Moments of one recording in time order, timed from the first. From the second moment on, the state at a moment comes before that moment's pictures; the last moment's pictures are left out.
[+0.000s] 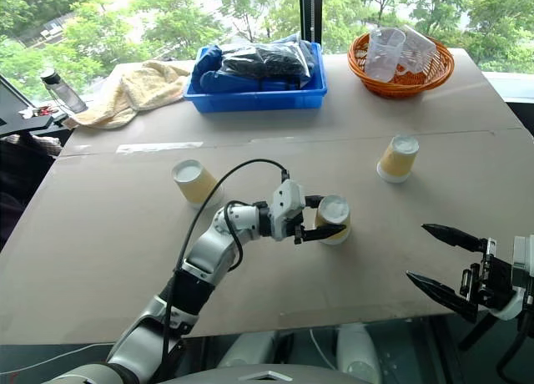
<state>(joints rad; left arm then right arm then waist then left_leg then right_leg) -0.42 0.22 -0.36 0.11 -0.21 0.08 -0.97 0.40 -0.66 -0.49 -0.30 0.82 0.10 1.33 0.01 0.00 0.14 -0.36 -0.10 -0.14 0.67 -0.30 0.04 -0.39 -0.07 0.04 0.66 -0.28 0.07</state>
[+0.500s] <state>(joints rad) -0.33 0.28 -0.24 -0.13 -0.35 0.13 -0.98 0.34 -0.65 -0.48 -0.25 0.79 0.07 1.35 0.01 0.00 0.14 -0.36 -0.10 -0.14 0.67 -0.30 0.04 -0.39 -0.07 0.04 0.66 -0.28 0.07</state>
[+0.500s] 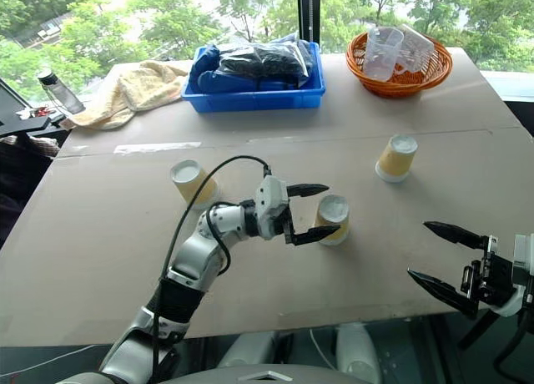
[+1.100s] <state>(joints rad) 0.02 0.26 0.17 -0.50 -0.23 0.16 -0.37 0.06 -0.62 -0.39 -0.21 0.88 0.16 1.34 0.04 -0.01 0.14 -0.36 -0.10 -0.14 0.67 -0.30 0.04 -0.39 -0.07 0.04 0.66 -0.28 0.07</state>
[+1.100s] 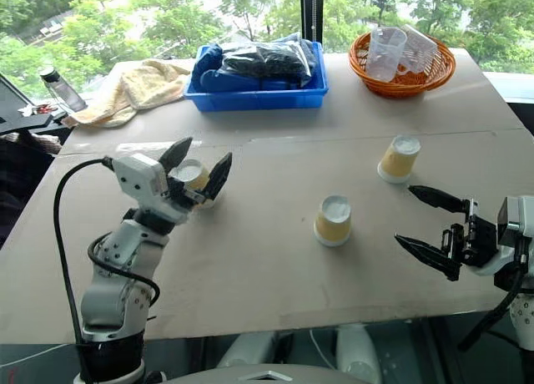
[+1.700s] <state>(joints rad) 0.05 0.23 0.19 -0.35 -0.18 0.12 -0.29 -0.01 -0.62 -0.36 -0.14 0.87 0.19 1.35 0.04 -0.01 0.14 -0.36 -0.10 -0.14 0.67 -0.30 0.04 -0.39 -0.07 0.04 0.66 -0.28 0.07</state>
